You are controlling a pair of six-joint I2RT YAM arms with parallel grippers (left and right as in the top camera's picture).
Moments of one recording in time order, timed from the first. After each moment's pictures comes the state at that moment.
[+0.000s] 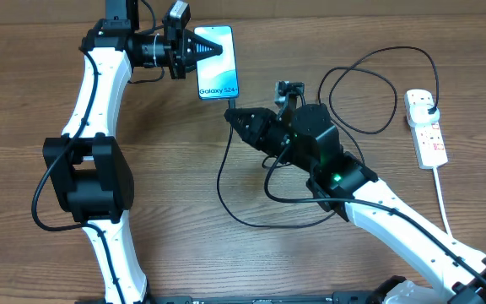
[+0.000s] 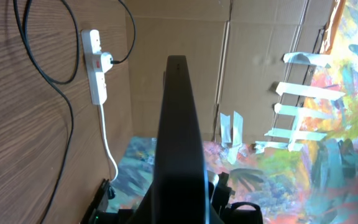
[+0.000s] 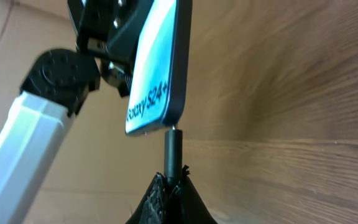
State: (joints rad) left arm -0.01 2.22 2.01 -0.81 1.53 -0.57; right arm 0.63 1.42 0.93 0.23 -0.29 1.17
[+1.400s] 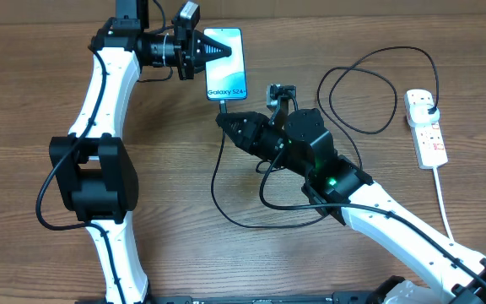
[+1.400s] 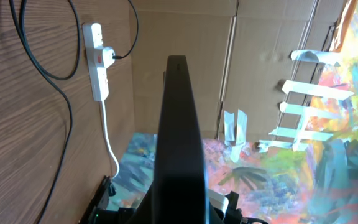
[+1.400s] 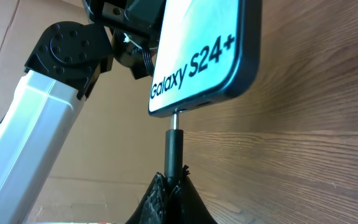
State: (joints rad) left arm -0.04 2.22 2.01 -0.78 1.51 -0.61; right arm 0.66 1.42 0.93 0.25 -0.30 1.18
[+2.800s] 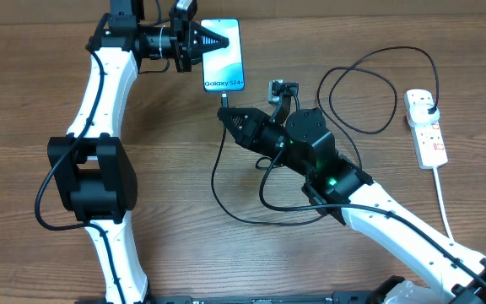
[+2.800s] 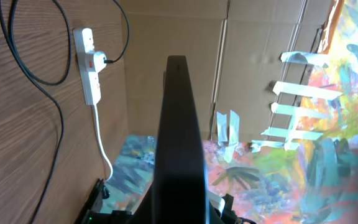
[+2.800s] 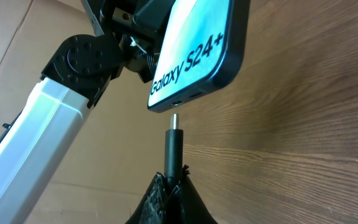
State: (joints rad) left arm -0.03 2.22 2.01 -0.60 1.53 -0.79; right arm 0.66 1.42 0.93 0.29 -0.26 1.12
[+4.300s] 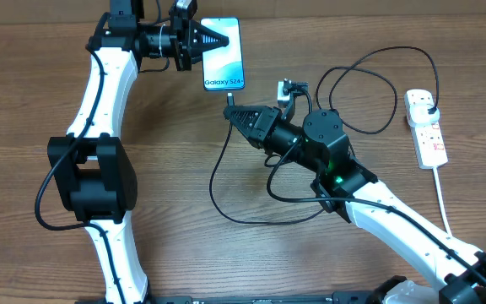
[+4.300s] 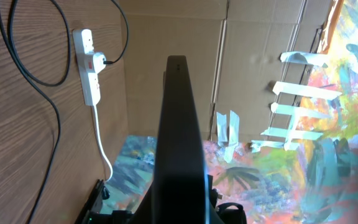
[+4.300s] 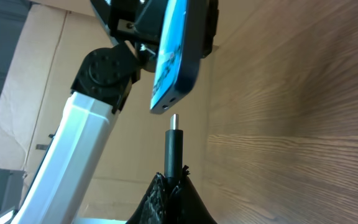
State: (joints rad) left arm -0.03 2.22 2.01 -0.58 1.53 -0.81; right arm 0.58 1.43 0.84 0.49 -0.42 1.31
